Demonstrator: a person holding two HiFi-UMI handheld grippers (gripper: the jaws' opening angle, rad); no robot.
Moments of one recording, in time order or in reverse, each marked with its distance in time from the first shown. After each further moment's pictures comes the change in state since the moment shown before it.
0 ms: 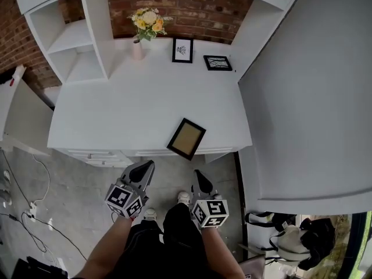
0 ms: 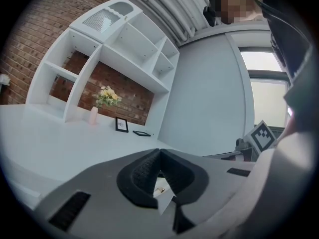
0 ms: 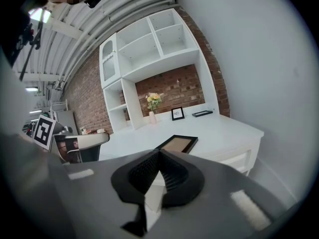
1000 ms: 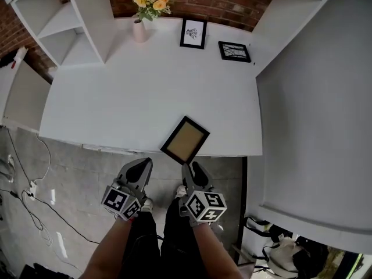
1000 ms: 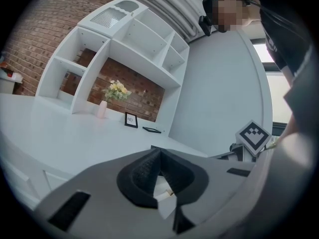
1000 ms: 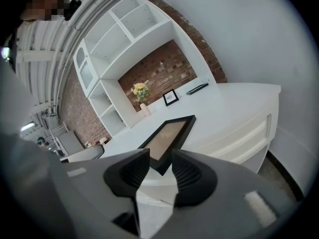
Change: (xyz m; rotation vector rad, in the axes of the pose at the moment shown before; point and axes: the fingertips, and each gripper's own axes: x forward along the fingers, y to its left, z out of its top) left arm 0.046 0.014 -0.024 -0.043 0.004 0.145; right arm 0.073 -0.039 -0.028 0.287 0.124 0.064
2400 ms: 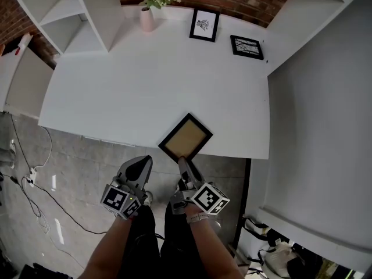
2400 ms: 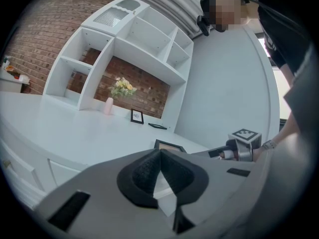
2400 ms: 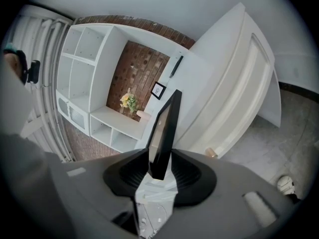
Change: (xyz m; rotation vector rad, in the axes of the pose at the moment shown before) left arm 0.001 0.009 -0.020 -0.011 0.029 0.074; right arm 0.029 0.002 -0.019 0.554 0.030 0.173
